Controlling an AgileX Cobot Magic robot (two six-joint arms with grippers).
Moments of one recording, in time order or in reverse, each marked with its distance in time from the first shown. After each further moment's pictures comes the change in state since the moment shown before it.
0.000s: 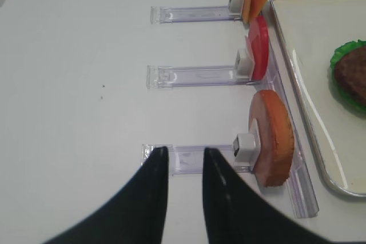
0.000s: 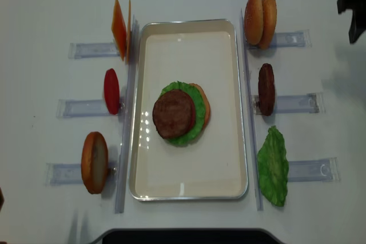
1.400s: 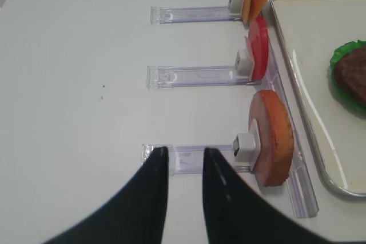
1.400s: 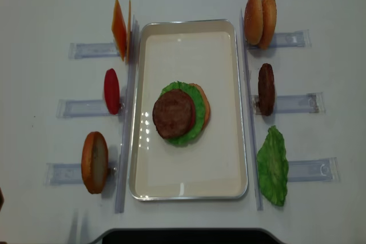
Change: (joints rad) left arm 0.000 0.000 0.000 0.000 0.000 0.000; right arm 0.000 -1.562 0.759 0.055 -0.079 -0.069
